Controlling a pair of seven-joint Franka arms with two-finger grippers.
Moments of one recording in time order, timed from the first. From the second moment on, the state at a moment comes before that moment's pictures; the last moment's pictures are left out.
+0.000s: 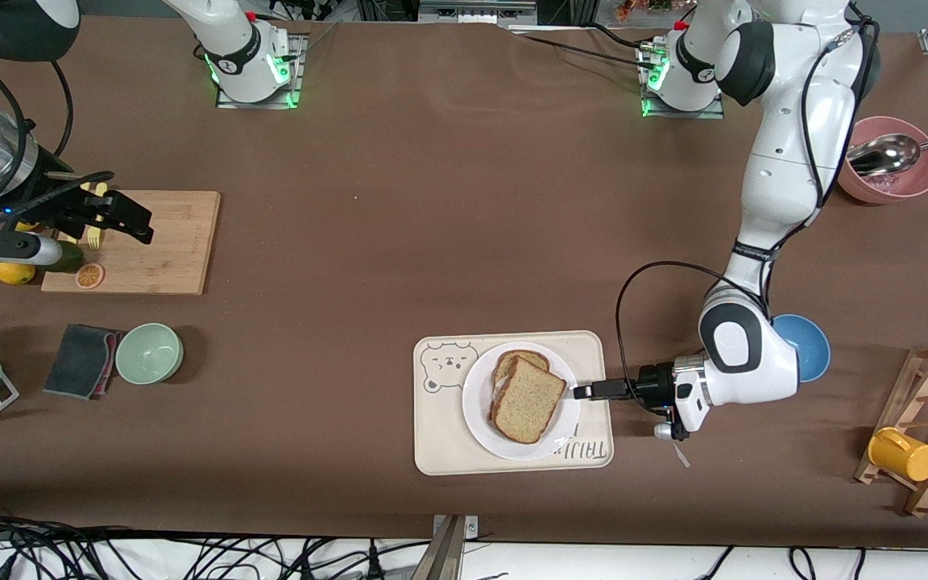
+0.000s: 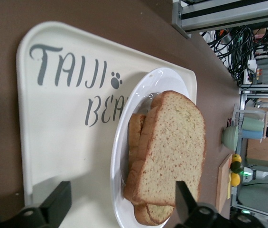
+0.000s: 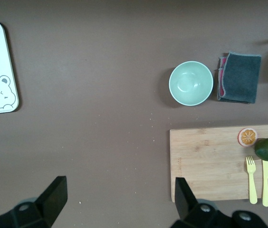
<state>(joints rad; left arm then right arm) -0.08 1.04 -0.07 -1.19 -1.08 2.09 0.48 0.09 0.15 0.04 -1.47 0.00 1.62 0.20</state>
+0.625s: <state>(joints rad) -0.08 0.84 -0.05 -1.18 -0.43 1.91 0.36 0.09 0.15 0.04 -1.47 0.00 1.62 0.20</state>
